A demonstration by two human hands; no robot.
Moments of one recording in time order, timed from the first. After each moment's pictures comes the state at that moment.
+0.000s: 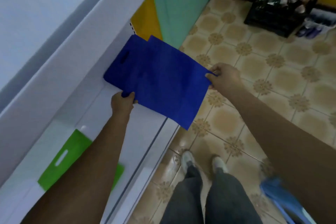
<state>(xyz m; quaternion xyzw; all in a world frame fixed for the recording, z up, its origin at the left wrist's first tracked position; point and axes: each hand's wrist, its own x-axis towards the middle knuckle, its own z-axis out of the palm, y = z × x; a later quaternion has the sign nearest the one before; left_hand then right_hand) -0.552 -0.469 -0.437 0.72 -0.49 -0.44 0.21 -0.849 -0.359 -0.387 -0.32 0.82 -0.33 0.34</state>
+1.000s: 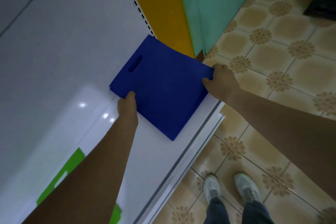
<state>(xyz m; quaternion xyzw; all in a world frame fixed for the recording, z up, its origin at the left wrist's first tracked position) -0.569 -0.568 -0.519 0.76 -0.29 -0.46 0.35 -0.846 -0.518 -0.538 -0.50 0.78 -0.17 0.34</state>
